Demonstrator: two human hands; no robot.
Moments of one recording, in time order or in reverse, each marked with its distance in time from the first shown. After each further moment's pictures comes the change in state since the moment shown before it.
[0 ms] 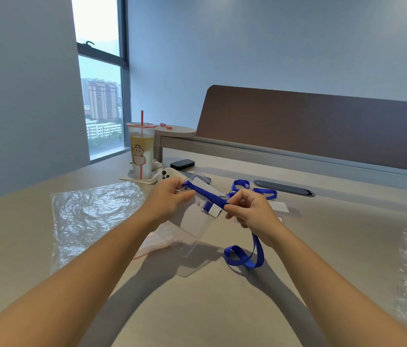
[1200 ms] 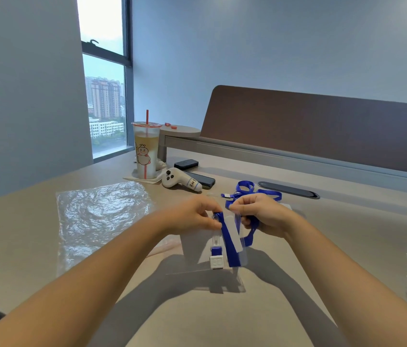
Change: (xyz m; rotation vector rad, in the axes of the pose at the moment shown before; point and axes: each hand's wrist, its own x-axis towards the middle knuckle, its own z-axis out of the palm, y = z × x) left_hand -0.005 0.006 0.002 0.273 -0.626 0.181; right_hand 0.018 -0.003 -0.011 0.041 -0.253 0.191
